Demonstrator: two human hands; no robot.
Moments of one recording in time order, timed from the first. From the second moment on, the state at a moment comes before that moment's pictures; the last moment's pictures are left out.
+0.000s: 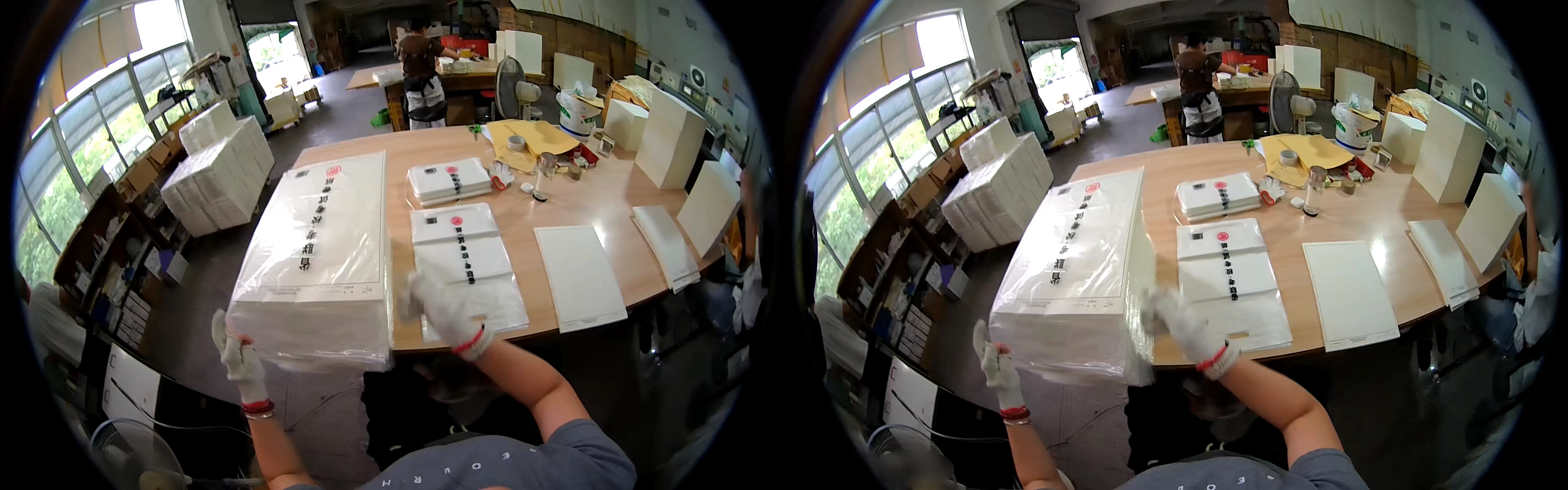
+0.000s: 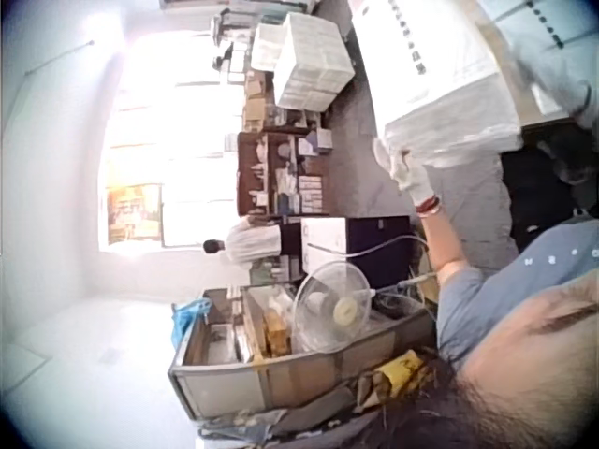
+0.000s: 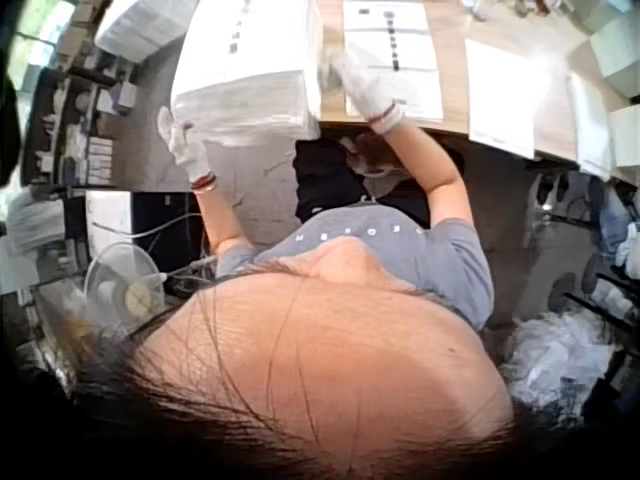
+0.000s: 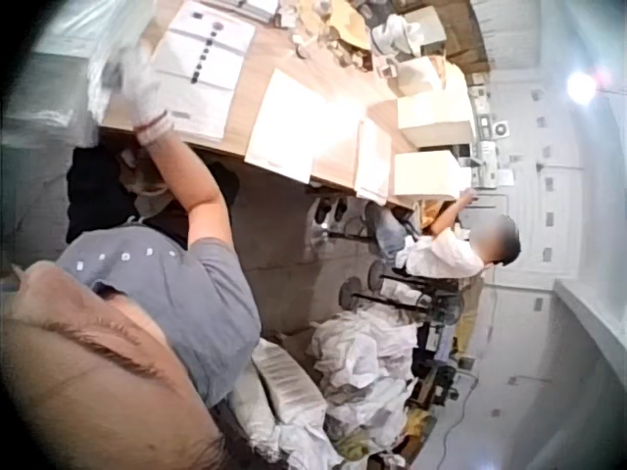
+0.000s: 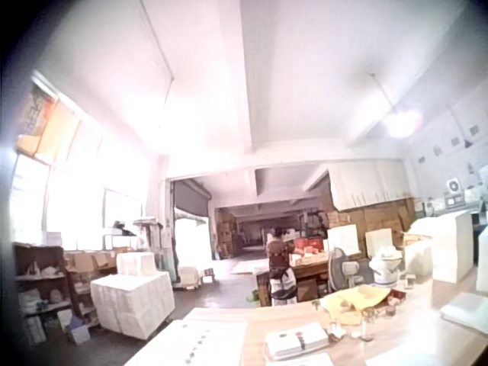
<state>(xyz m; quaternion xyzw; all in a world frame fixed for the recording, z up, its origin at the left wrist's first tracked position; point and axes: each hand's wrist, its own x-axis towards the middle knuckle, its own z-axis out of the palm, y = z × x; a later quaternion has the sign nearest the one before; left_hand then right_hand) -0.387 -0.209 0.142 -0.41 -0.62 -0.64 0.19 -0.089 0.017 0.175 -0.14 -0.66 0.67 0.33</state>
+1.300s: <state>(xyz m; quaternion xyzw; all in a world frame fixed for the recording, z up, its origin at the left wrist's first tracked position) -0.155 0.110 -0.019 -0.64 -0.66 -0.28 -0.28 0.081 -0.004 -0.023 -0.41 -0.49 0.76 0.13</state>
